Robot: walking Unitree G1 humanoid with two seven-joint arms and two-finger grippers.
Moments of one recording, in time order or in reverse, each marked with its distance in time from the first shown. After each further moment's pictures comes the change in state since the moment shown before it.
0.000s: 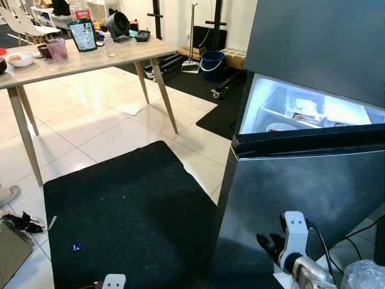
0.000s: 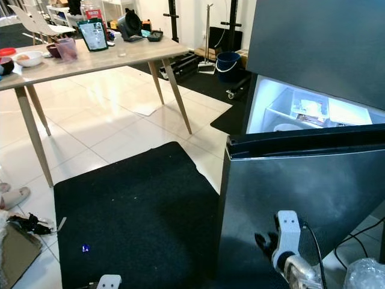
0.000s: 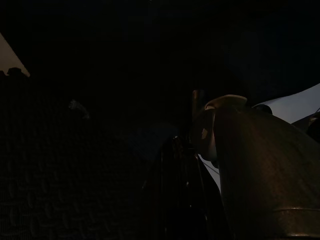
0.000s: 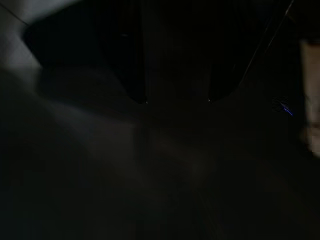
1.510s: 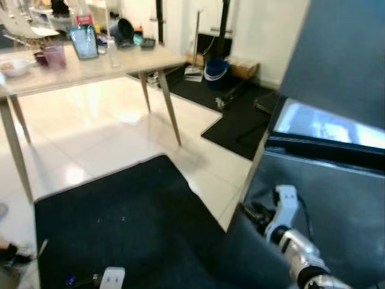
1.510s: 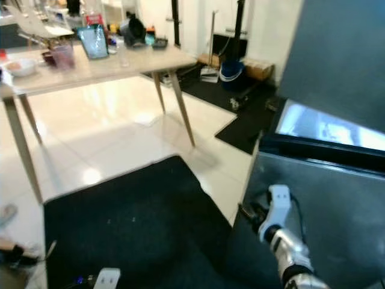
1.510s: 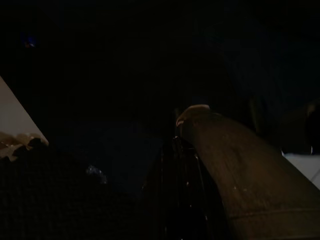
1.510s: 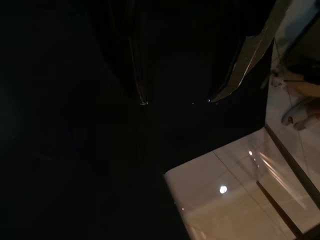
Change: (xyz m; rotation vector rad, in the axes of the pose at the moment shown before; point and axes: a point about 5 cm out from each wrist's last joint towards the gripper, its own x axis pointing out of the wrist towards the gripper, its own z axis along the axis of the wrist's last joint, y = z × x) left arm 0.000 0.000 0.005 0.015 -0.030 -0.002; right arm 0.023 0.030 0.038 0.005 -0.136 0.185
